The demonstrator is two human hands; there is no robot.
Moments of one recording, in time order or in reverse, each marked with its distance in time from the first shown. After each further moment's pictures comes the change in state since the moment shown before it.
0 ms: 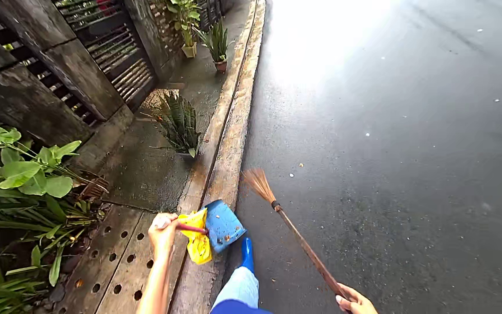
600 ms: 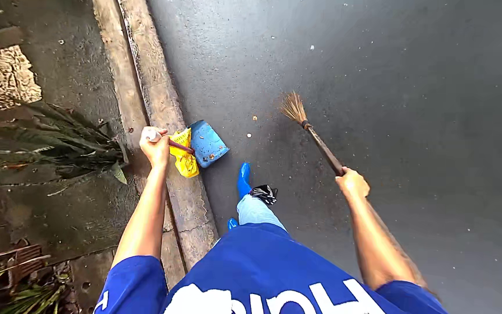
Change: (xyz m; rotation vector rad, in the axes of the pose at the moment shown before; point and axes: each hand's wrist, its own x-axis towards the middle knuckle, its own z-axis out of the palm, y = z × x) left_hand 0.312 -0.027 0.484 0.056 -0.603 0.268; right_hand 0.226 -0.324 -0.152 -0.482 0.489 0.359
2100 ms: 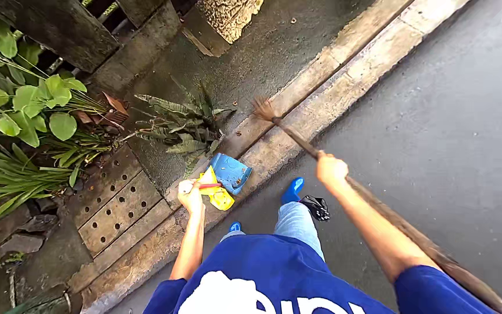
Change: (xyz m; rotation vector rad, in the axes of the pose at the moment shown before) left_hand 0.278 -0.096 -0.098 0.010 1.532 -0.759; right_hand 0.018 -0.947 -0.017 -0.807 -0.062 -1.290
